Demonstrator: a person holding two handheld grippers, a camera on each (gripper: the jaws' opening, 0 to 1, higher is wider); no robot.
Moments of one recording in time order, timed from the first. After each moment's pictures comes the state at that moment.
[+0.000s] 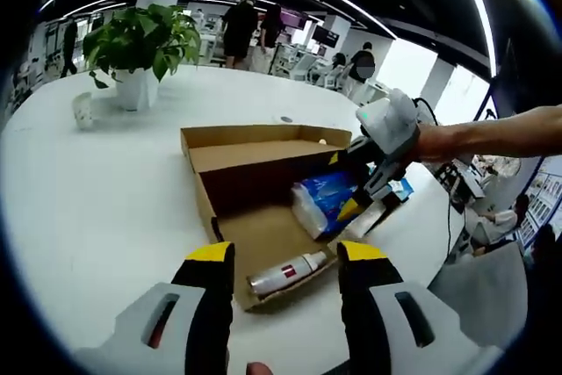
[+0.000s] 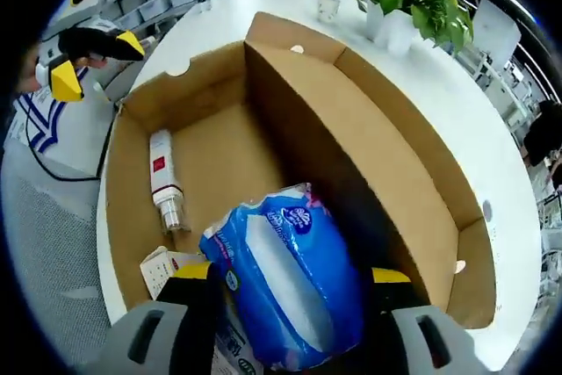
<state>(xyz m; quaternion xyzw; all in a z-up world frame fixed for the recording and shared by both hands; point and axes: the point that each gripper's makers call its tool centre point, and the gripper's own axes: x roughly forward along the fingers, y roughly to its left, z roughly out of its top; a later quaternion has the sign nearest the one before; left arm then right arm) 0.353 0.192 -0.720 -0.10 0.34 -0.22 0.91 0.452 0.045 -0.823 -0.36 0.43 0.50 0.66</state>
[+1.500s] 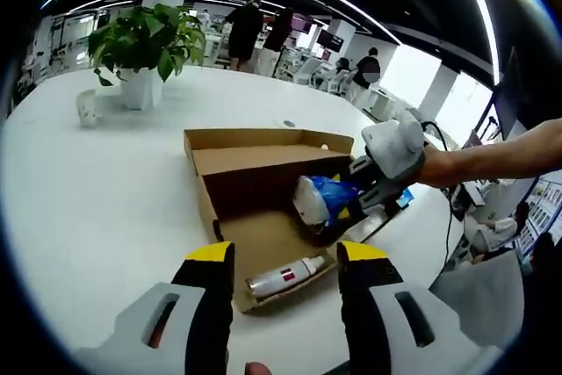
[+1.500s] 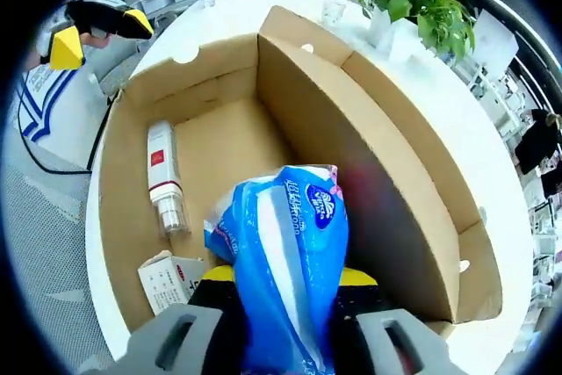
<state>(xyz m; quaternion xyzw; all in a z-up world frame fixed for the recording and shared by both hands) 0.354 0.192 -0.713 -0.12 0.33 -0.21 0.91 0.445 0.047 -0.821 -0.36 0.40 0.49 0.68</state>
